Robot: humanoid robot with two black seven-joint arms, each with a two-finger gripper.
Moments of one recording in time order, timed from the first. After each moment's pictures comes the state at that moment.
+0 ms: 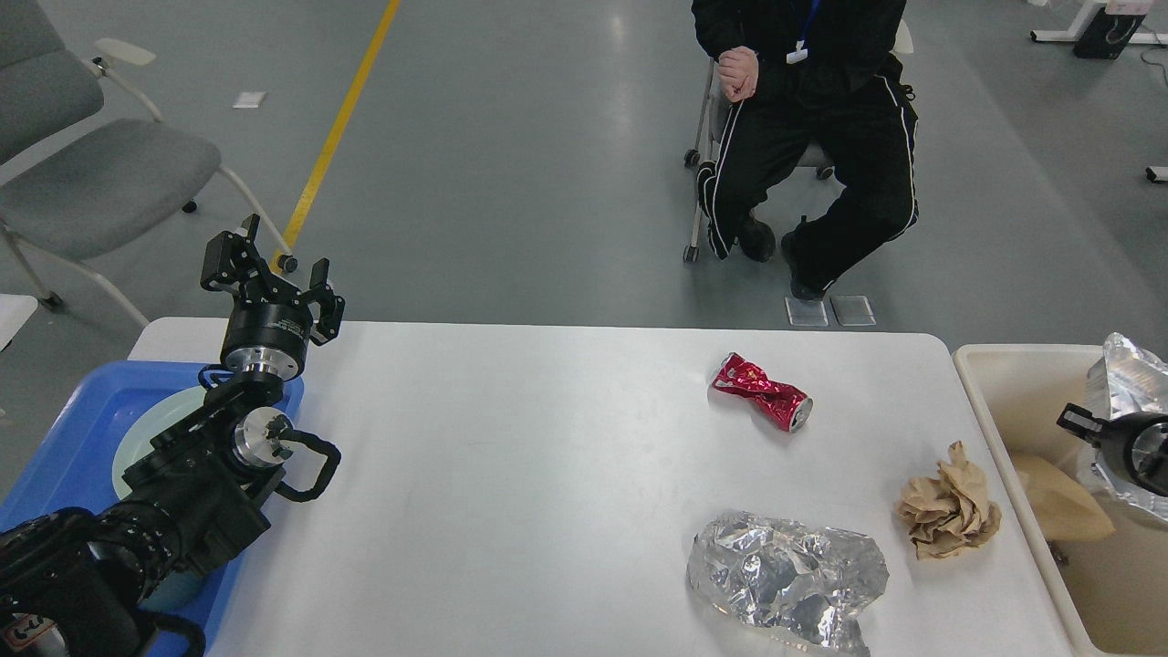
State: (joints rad) left arm -0.80 0.12 -0.56 -0.24 -0.23 -0.33 -0.63; right arm 0.90 -0.55 -0.91 0.42 -0.15 0.03 0.10
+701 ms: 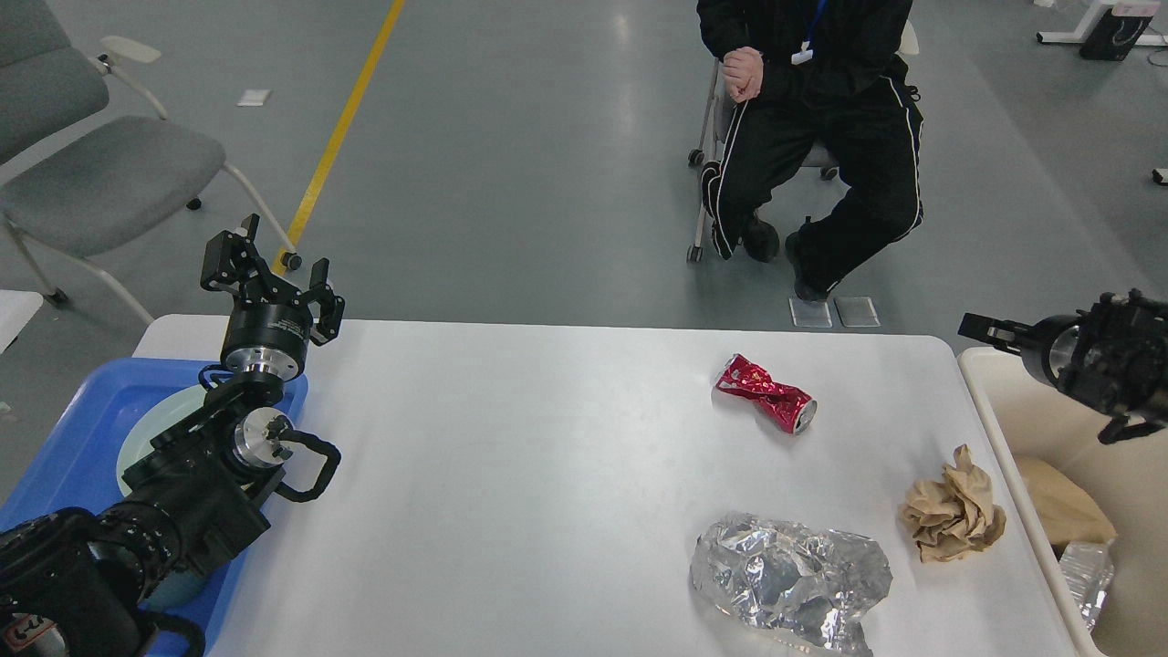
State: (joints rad) left arm -0.80 0.12 -0.56 -0.24 -0.23 -0.33 -0.63; right arm 1.36 -0.40 -1.31 0.67 -0.07 0.00 0.10
